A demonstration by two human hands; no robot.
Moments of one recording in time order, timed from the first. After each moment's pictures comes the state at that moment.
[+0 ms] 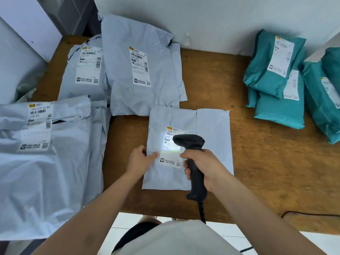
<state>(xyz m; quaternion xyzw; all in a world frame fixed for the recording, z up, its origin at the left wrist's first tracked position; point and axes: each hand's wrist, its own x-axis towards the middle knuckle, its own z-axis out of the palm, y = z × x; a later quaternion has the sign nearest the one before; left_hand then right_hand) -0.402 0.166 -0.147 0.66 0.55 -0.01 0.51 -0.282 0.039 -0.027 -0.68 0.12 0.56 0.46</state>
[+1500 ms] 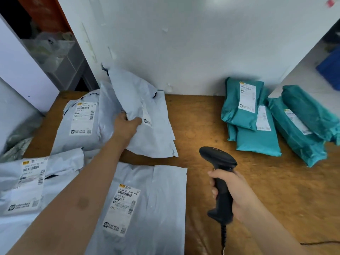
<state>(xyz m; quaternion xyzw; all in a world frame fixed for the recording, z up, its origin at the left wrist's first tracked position) -0.278 0.295 -0.027 0.62 0.46 0.23 0.60 -0.227 0.000 0.020 -0.68 0.11 0.43 0.58</state>
